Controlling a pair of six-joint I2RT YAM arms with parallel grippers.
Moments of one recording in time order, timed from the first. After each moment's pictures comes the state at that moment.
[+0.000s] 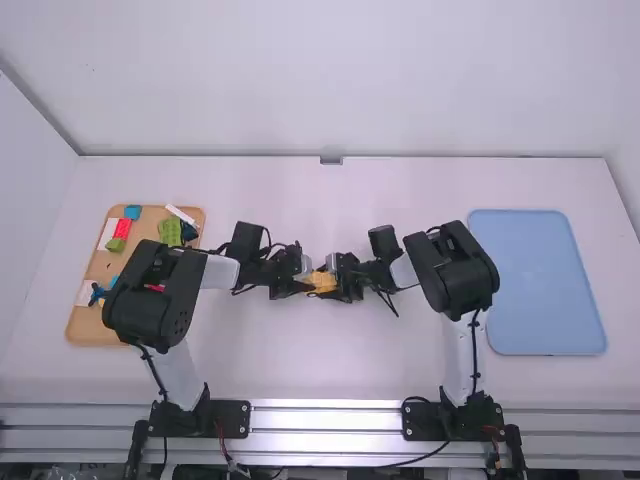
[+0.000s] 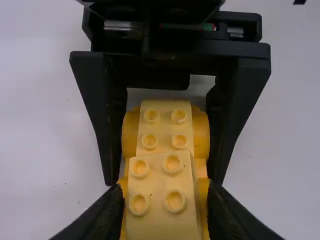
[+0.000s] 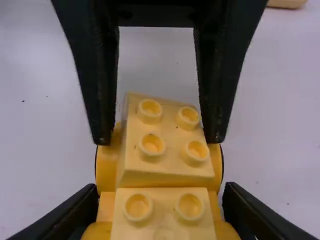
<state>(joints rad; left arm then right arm) -0.19 1.87 0.74 0.10 0.90 0.99 0.37 2.21 0.86 0.39 -1.08 -0.98</state>
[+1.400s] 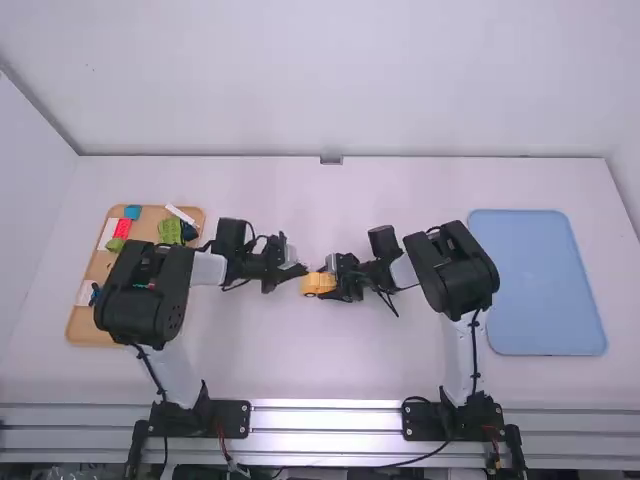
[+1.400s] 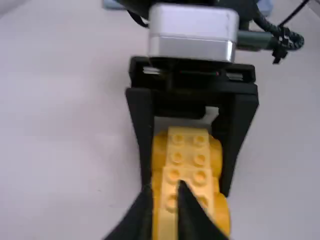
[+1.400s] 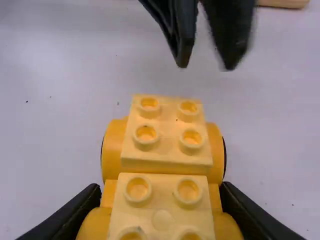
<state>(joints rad) -0.11 1.87 0.74 0.13 1.07 0.96 0.37 2.21 0.86 0.39 -1.09 -0.97</state>
